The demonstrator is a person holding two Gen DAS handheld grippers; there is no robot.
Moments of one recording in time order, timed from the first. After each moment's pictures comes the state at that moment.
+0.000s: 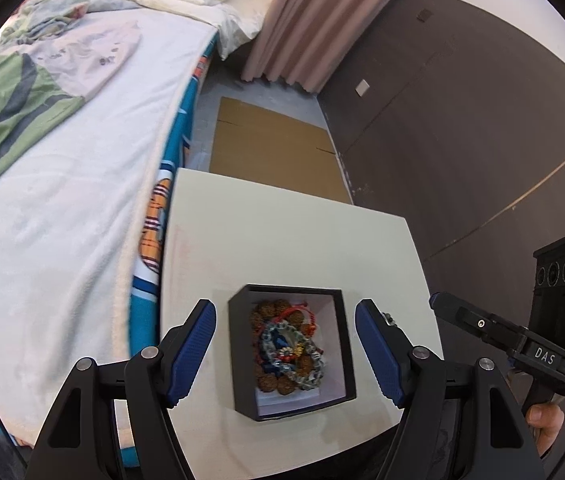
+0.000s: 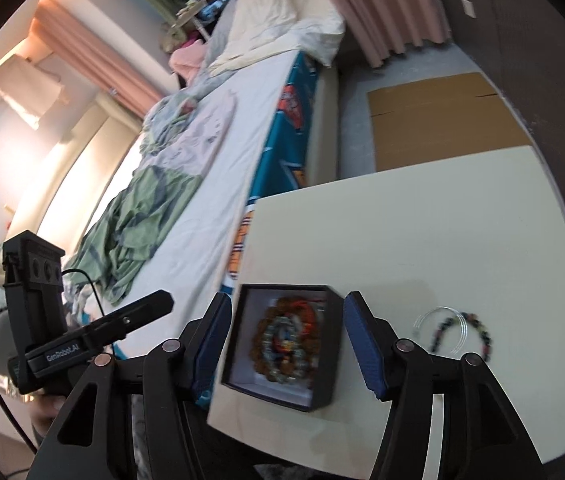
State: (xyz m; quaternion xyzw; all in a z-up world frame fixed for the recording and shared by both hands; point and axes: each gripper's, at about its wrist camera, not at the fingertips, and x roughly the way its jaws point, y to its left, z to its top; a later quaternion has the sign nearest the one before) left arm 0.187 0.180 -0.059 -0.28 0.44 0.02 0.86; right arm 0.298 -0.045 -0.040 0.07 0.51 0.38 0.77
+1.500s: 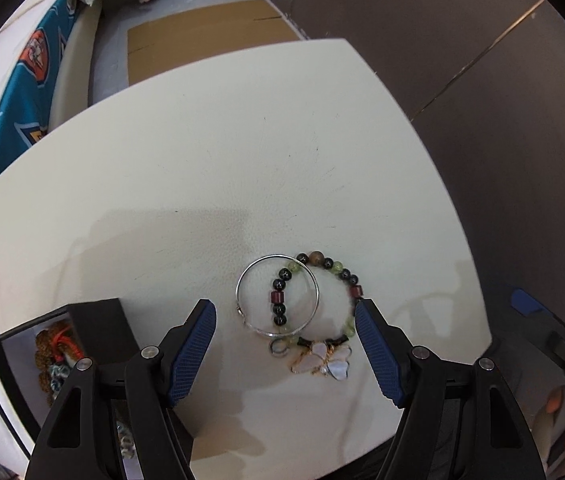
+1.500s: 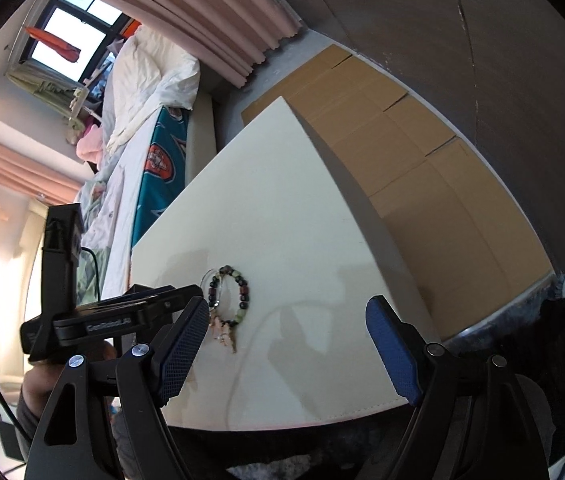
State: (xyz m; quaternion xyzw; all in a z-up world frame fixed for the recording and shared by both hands) left arm 0.328 -0.015 -0.152 -0.08 0.64 -0.05 0.76; right arm 0.308 -0.250 -0.112 0.21 0.54 0.22 0.78
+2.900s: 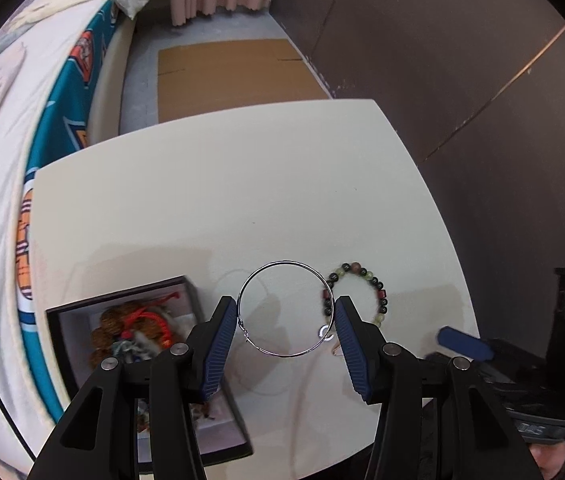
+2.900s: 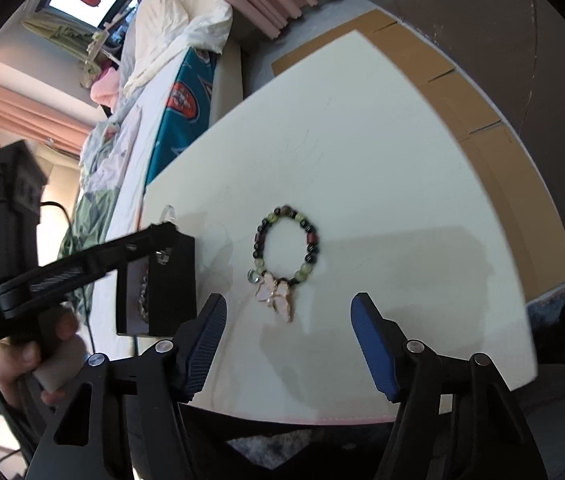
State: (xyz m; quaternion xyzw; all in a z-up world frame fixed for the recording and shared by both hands) left arm 0.292 0.041 -0.110 -0.13 0.57 -0.03 0.81; right arm 0.300 -0.172 -0.136 0.15 0.59 0.28 0.75
